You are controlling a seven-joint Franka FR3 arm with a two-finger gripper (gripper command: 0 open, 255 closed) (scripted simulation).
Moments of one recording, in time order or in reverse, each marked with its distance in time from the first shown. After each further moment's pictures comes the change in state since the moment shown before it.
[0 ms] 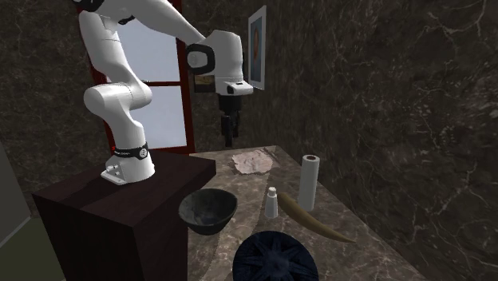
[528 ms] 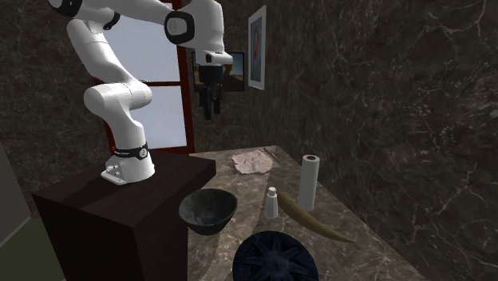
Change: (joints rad) arm -0.007 -0.301 0.002 -0.037 -0.019 -0.293 0.014
